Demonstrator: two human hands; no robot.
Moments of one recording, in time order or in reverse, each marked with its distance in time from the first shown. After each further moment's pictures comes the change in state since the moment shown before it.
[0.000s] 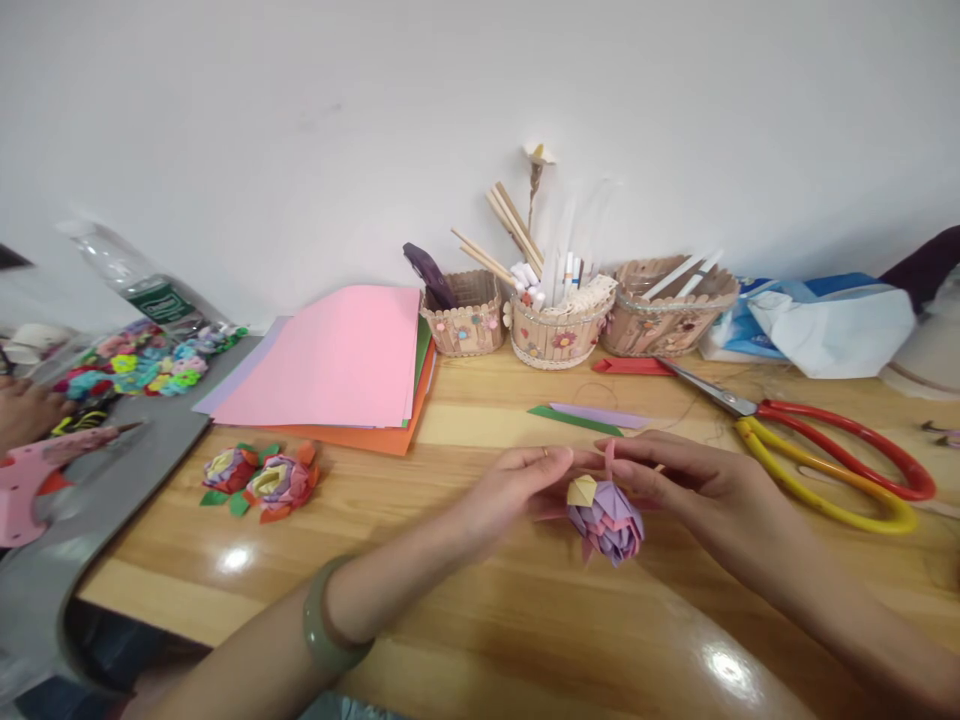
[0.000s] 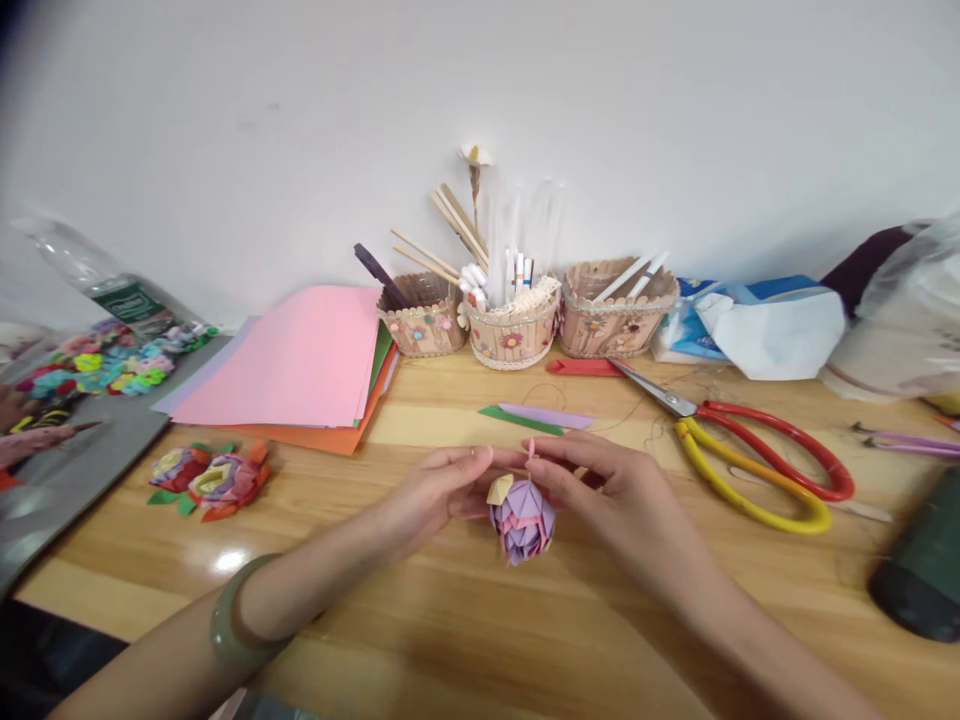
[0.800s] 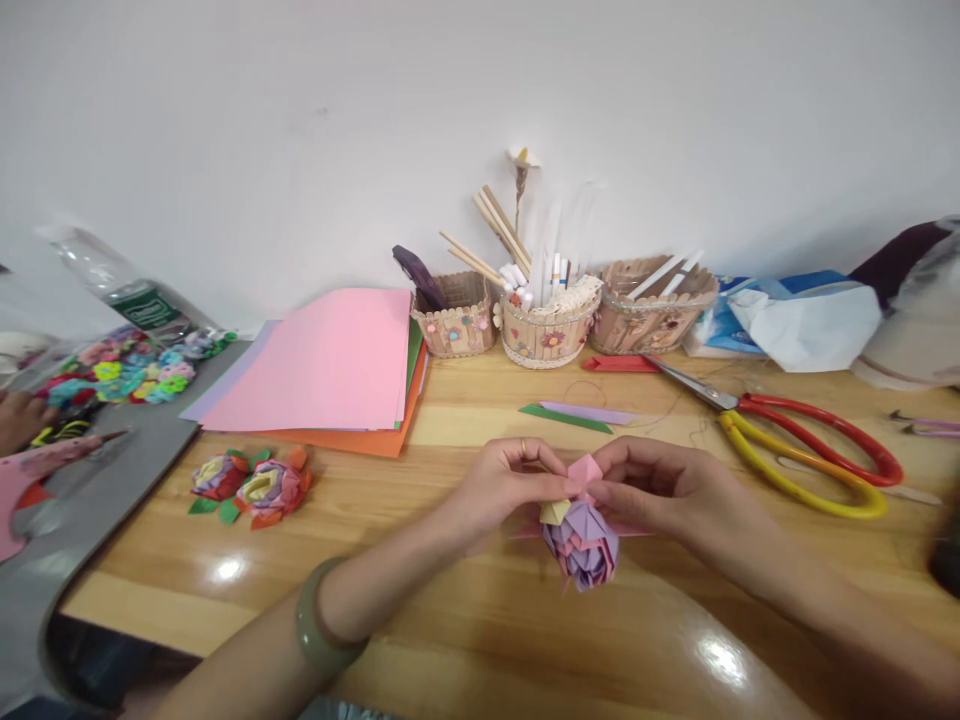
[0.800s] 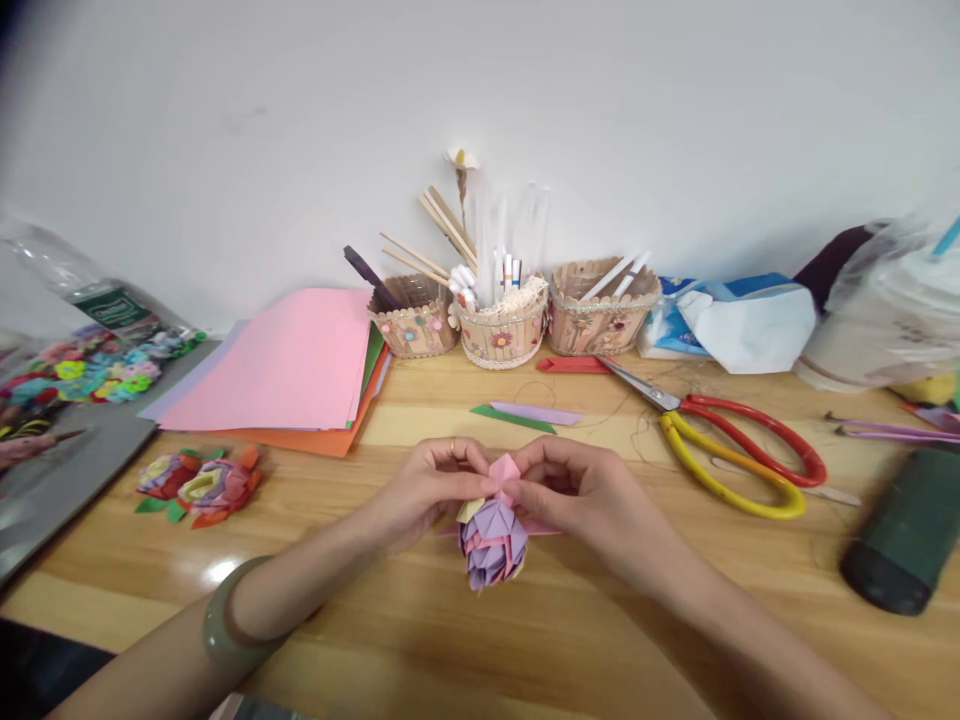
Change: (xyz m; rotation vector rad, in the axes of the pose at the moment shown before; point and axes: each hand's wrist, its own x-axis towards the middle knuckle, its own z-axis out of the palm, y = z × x) left_hand 0.001 0.002 0.003 0.033 0.141 0.019; right_hand -0.004 -0.001 0.006 0.398 -0.253 0.304
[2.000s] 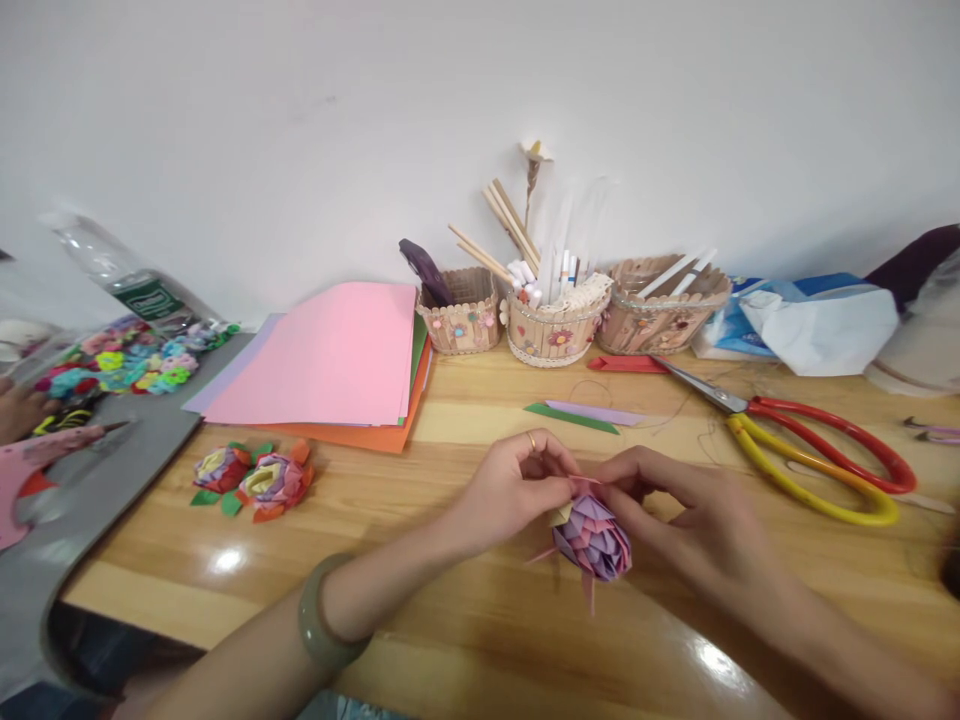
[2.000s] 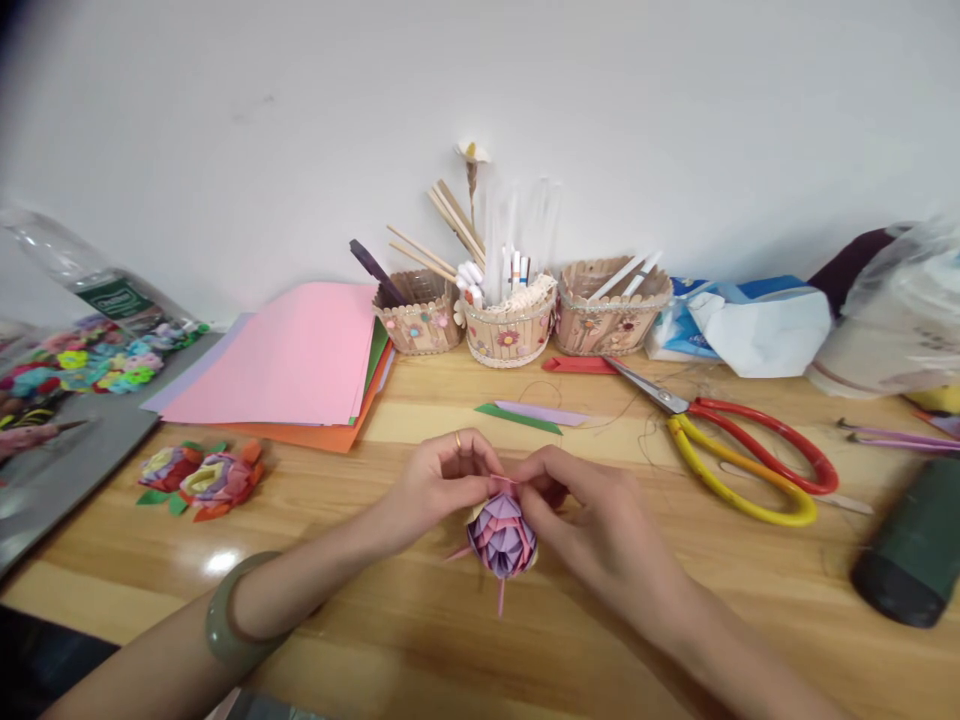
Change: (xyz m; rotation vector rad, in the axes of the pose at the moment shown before) left_hand -0.001 -0.001 0.000 0.274 -0.013 0.195; right_hand -0.008 0.003 0.009 -0.551 0.173 -0.412
